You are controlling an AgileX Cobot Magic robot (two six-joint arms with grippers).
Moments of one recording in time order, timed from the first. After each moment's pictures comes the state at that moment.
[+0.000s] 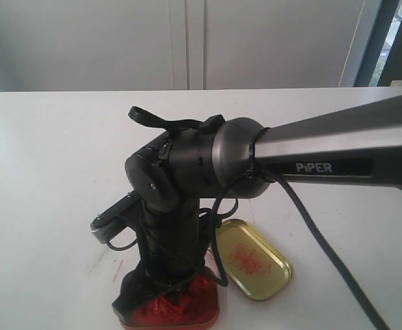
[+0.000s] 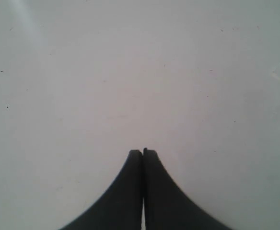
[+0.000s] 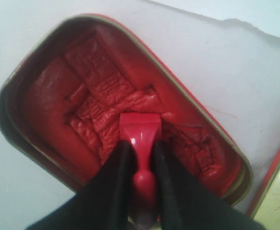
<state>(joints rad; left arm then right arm) 0.00 0.00 0.02 -0.09 0.52 0.13 0.95 2.01 -1.33 0.02 0.95 0.04</state>
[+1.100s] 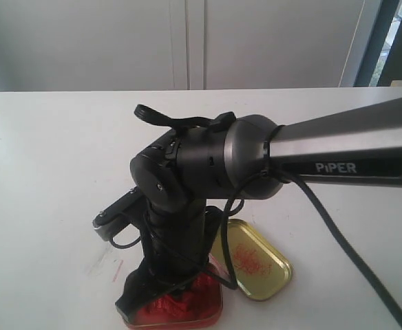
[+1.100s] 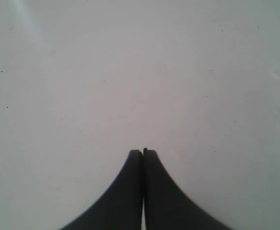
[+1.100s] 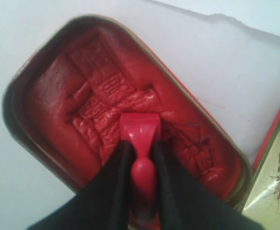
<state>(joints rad) 0.00 0.00 0.02 -0.09 0.52 0.13 0.95 1.94 -1.31 0.00 0.92 0.06</state>
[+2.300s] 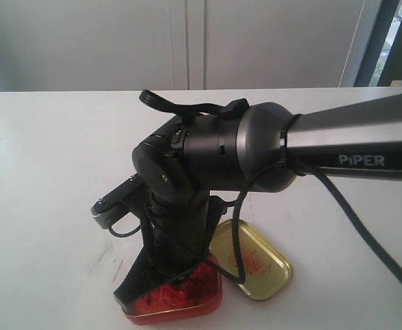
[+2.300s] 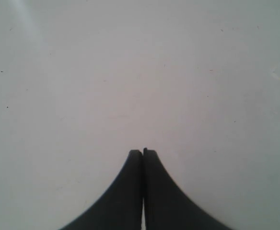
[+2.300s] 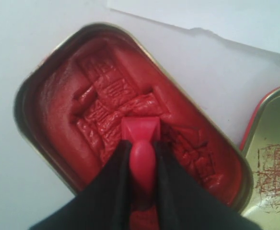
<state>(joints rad) 0.00 0.00 0.02 -0.09 0.52 0.13 0.95 1.90 -1.31 -0.02 0.92 0.09</state>
